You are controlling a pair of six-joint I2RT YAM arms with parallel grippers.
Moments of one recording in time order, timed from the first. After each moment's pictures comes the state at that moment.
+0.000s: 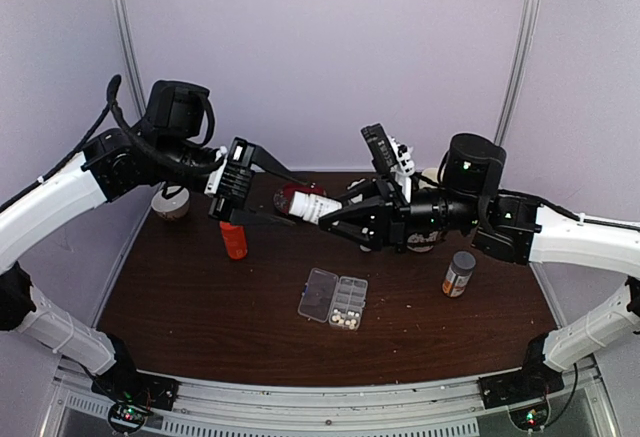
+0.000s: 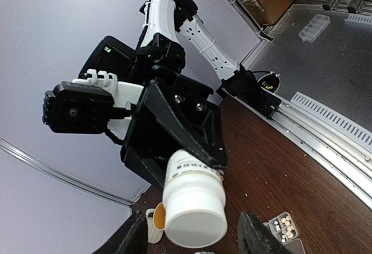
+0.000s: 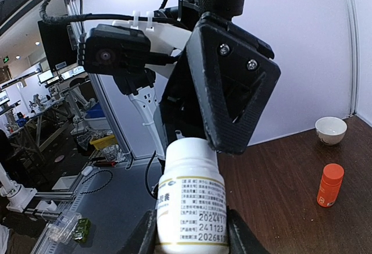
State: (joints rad) left arm -0.85 1.34 1.47 -0.55 0.87 1.16; right arm 0.99 1.28 1.06 0.25 -0.63 0.26
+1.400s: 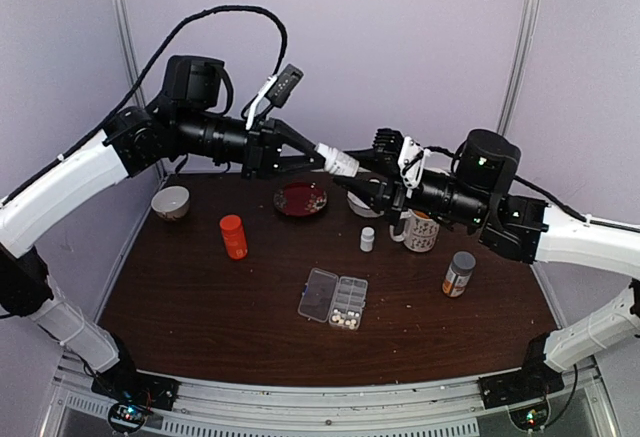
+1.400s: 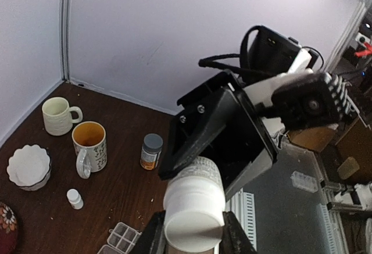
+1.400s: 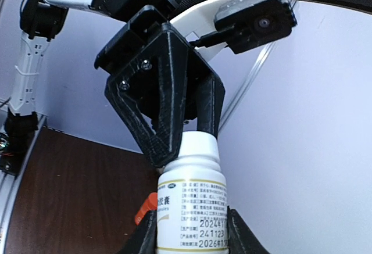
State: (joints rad) left arm -0.84 1.48 1.65 -0.48 0.72 -0.03; right arm 0.97 1.25 1.04 0.31 -0.27 -0.48
